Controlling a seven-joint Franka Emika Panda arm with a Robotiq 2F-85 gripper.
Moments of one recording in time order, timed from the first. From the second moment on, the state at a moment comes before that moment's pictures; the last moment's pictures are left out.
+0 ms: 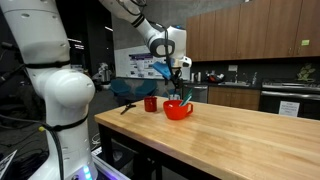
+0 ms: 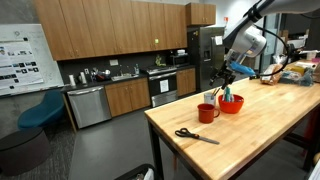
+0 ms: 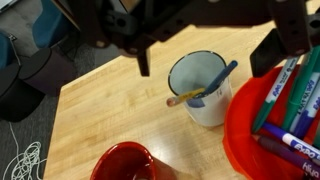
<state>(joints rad) -0.07 -0.20 -0.24 -2.41 0.57 2.43 -0.36</state>
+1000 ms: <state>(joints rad) -0.08 -0.15 -0.24 -2.41 0.65 2.48 -0.23</state>
